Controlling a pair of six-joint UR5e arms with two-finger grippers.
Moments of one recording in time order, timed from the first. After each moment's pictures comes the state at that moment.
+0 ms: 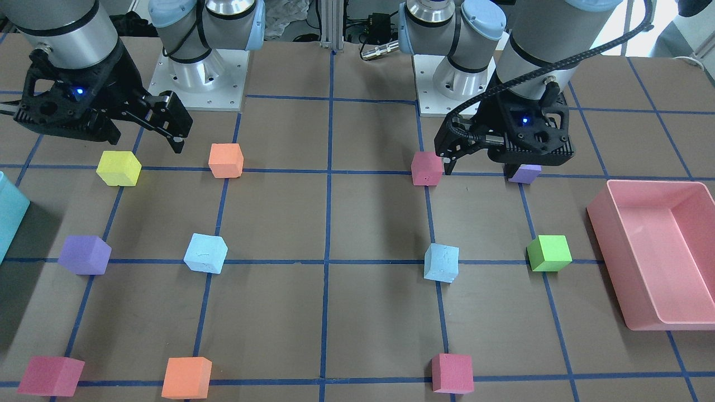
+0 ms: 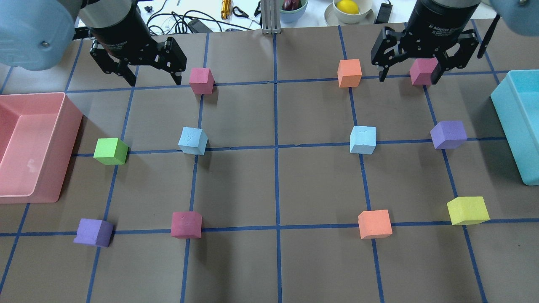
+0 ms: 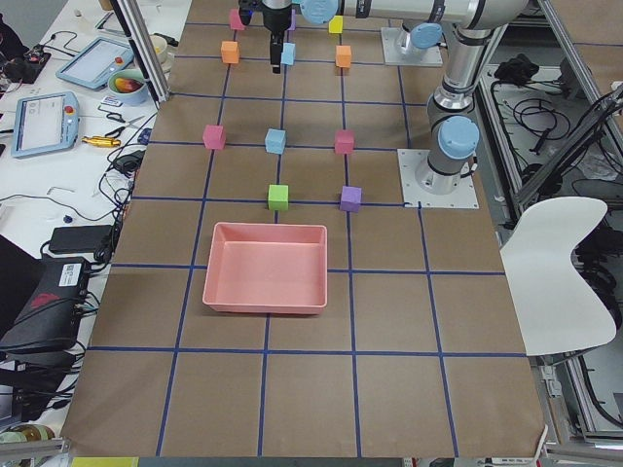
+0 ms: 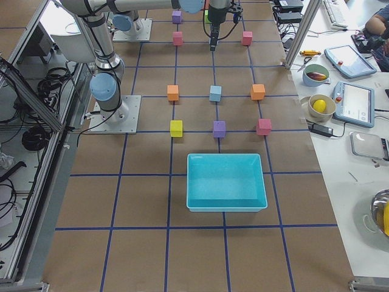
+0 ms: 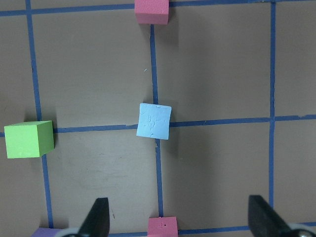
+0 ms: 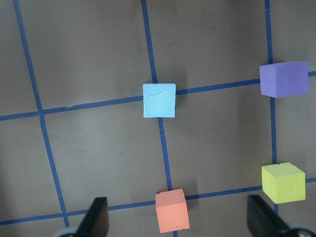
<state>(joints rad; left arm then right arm) -1.60 -1.67 -1.46 -1.54 1.56 0.00 1.55 -1.51 1.44 -1.47 -1.58 0.11</state>
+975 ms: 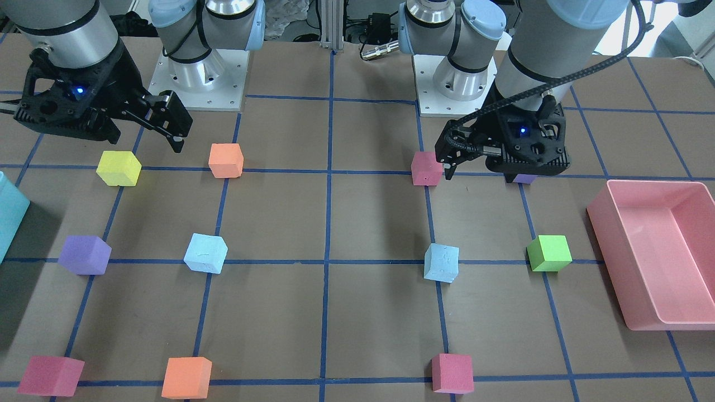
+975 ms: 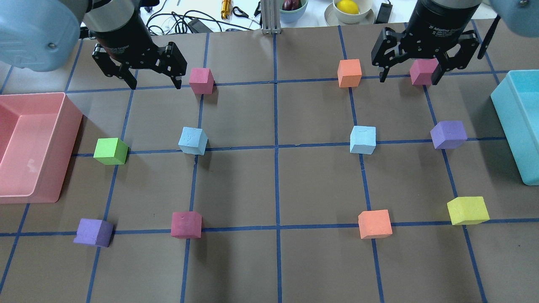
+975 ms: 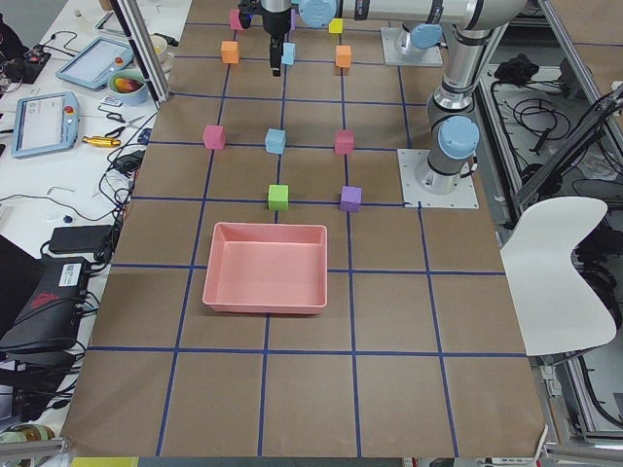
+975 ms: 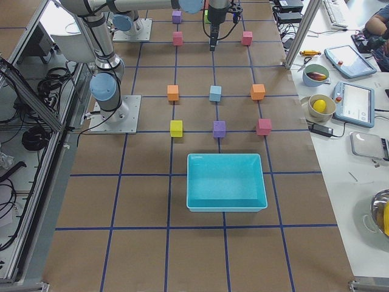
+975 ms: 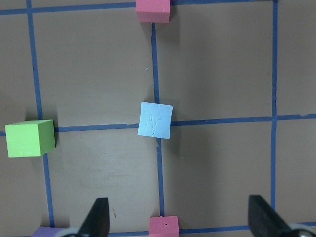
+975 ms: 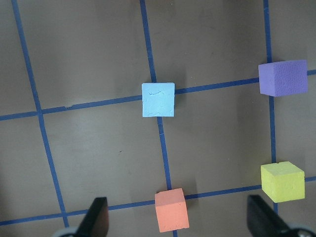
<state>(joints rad) -1.60 -1.70 -1.47 -1.54 1.57 0.02 1.55 -1.51 1.44 -1.47 -1.58 0.12</state>
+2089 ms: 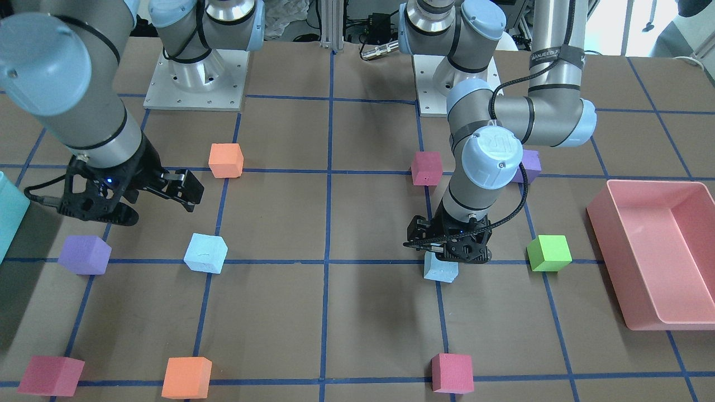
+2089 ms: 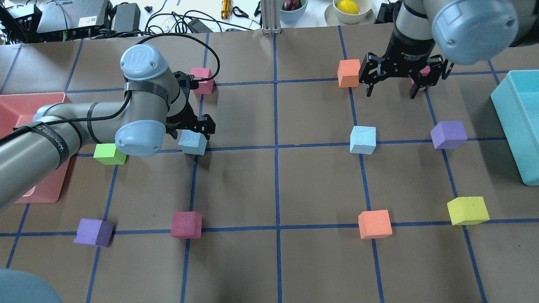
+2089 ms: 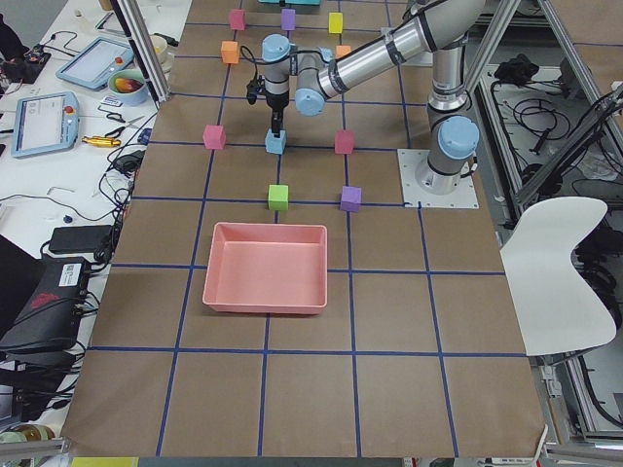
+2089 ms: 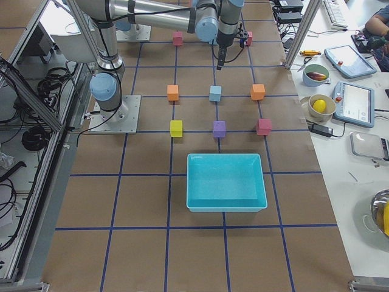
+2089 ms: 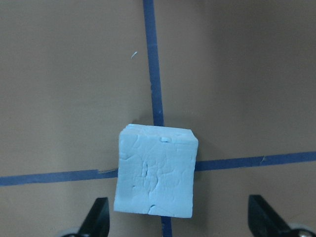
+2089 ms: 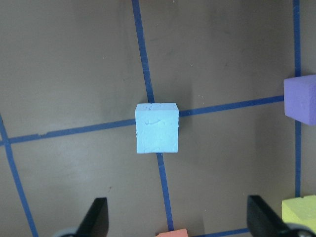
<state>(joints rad) -1.60 -1.90 -1.89 -0.89 1.58 0.05 1.55 -1.35 1.56 -1.69 -1.59 0.12</state>
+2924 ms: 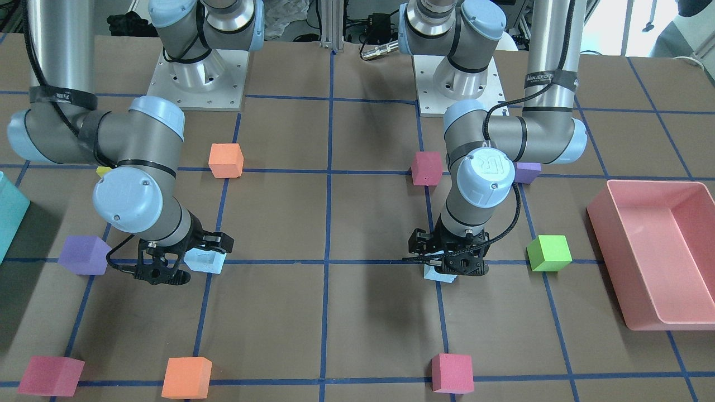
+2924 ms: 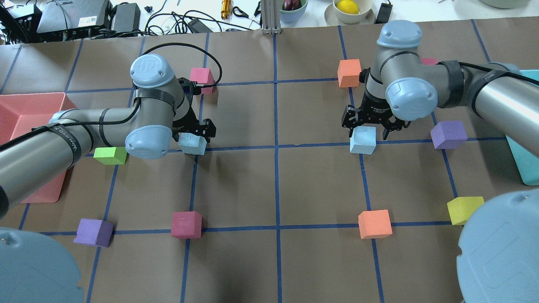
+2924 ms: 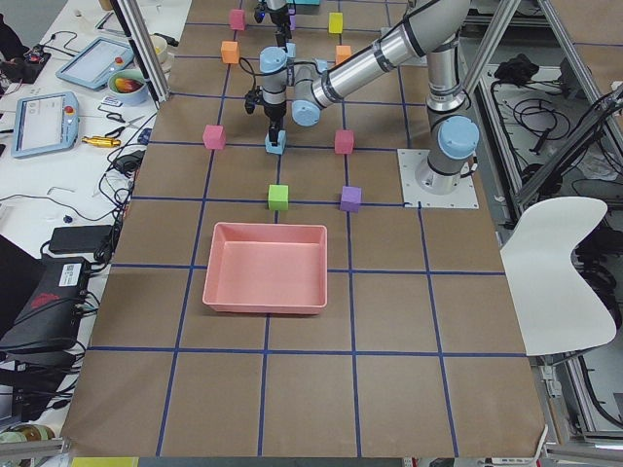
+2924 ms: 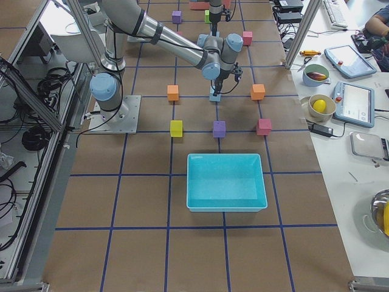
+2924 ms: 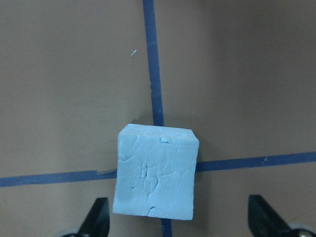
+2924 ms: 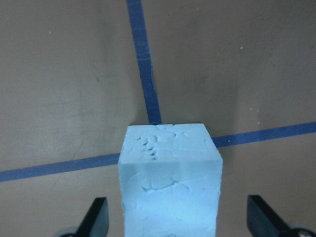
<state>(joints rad) -1.59 -1.96 -1.89 -0.83 1.60 0.06 1.55 -1.16 1.76 -1.97 -1.58 0.13</state>
